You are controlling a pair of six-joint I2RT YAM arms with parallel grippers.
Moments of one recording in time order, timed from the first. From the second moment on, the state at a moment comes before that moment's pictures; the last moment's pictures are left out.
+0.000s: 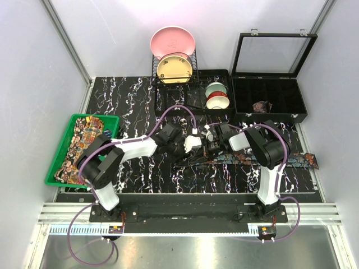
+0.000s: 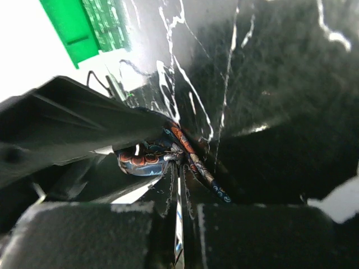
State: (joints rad) left arm -0.72 1.74 0.94 -0.17 0.55 0.43; right arm 0.43 1.98 0.81 0.23 -0.98 0.76
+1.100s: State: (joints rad) left arm -0.73 1.68 0.83 -0.02 0.56 0.48; right arm 0.40 1.94 0.94 -0.25 -0.89 0.43
